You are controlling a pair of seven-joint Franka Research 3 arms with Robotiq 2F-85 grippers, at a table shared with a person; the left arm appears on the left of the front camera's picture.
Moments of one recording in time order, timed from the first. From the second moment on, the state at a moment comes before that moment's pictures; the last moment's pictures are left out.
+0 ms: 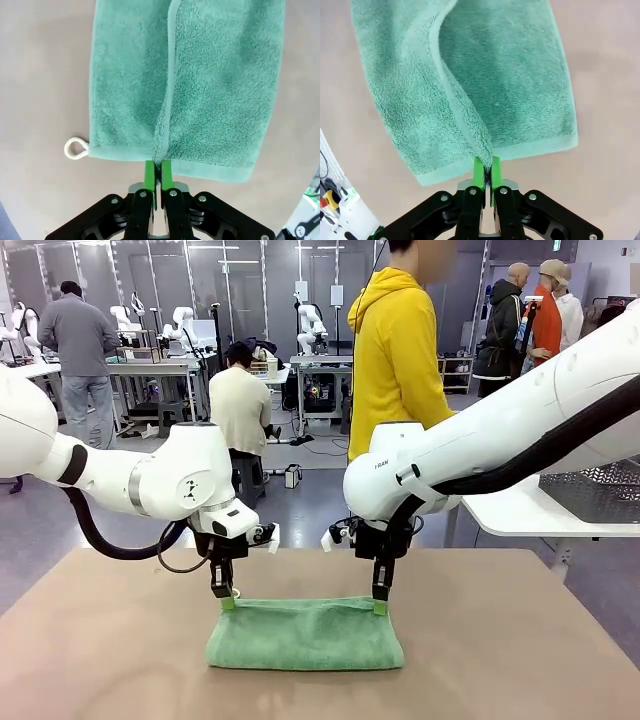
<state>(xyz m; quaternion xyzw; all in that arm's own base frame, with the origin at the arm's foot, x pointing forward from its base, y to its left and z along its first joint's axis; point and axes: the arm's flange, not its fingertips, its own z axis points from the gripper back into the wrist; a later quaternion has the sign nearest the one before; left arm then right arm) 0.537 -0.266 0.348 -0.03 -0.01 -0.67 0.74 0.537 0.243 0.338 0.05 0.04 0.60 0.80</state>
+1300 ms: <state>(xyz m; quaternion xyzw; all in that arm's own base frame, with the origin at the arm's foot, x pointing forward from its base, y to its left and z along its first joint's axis) 0.558 -0.256 0.328 -0.01 -0.04 -0.71 0.70 0.557 0.237 0.328 0.01 0.01 0.62 0.78</state>
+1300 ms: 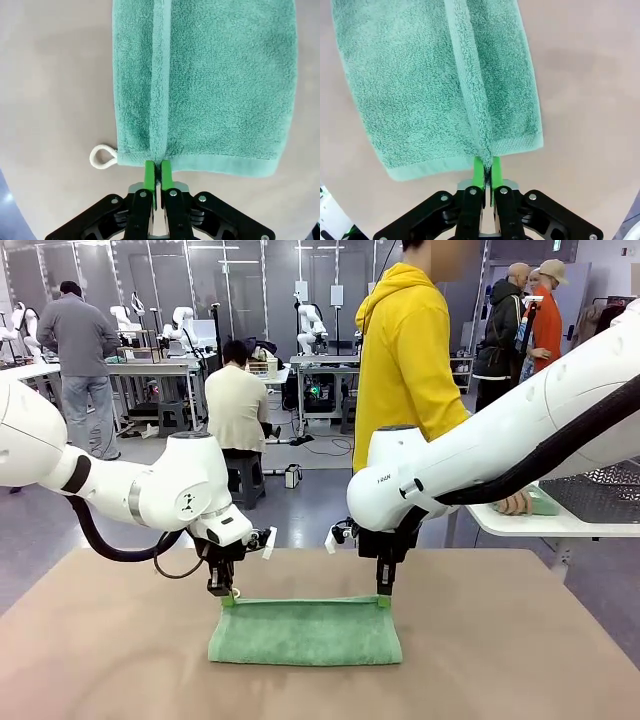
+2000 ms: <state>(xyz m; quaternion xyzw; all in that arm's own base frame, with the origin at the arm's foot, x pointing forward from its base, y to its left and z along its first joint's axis) 0.569 -0.255 0.332 -0.01 -0.05 -0.71 0.71 0.565 0.239 0.324 0.01 -0.01 0.63 0.78</state>
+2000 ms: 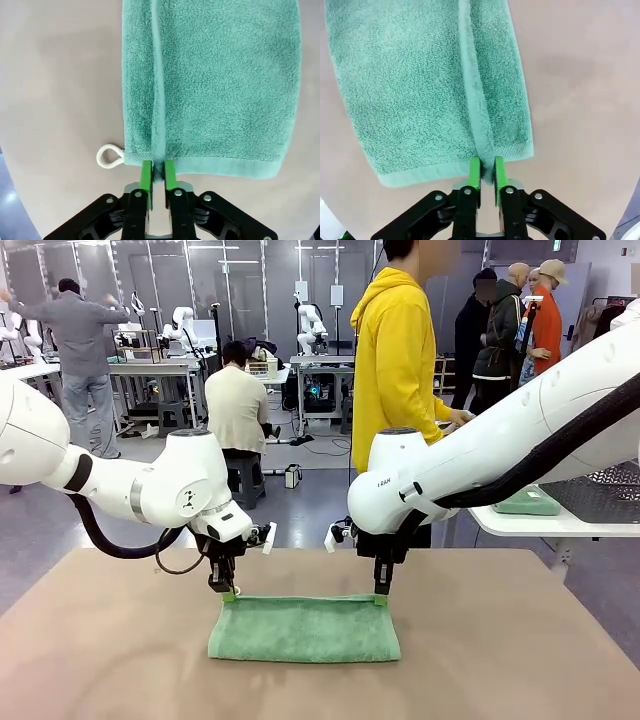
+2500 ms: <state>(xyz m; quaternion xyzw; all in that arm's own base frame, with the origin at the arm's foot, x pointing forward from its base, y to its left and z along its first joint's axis) 0.572 -0.253 0.336 0.00 -0.06 -0.70 0.71 0.569 0.237 0.329 0.01 -0.03 0.63 0.78</state>
